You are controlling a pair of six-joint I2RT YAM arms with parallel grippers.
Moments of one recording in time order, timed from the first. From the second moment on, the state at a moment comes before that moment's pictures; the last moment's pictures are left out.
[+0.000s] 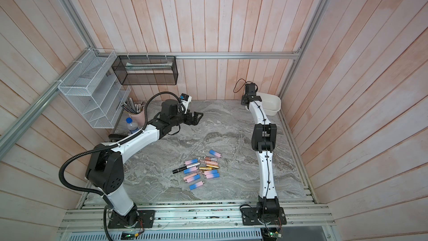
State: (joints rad) left arm -0.47 1.76 1.36 -0.03 0.25 -0.17; right arm 0.07 2.65 2.51 -0.61 0.25 0.18
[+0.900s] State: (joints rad) left arm -0.43 1.74 1.18 0.07 0.25 -0.26; right arm 0.09 2.62 2.46 -0.67 0.18 0.20
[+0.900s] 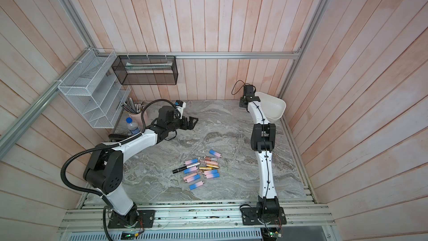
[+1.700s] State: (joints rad) left arm -0.43 1.42 0.88 0.14 0.14 -0.28; right arm 0.58 2.25 2.00 -0.76 -0.13 0.26
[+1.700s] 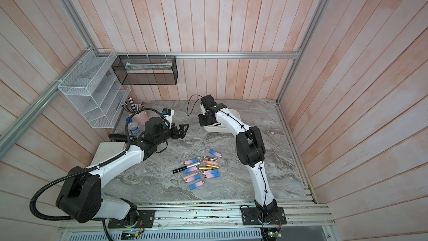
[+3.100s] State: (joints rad) left arm -0.47 1.56 0.99 0.12 0.24 -0.31; right arm 0.19 1.87 1.51 -0.58 -0.09 0.33
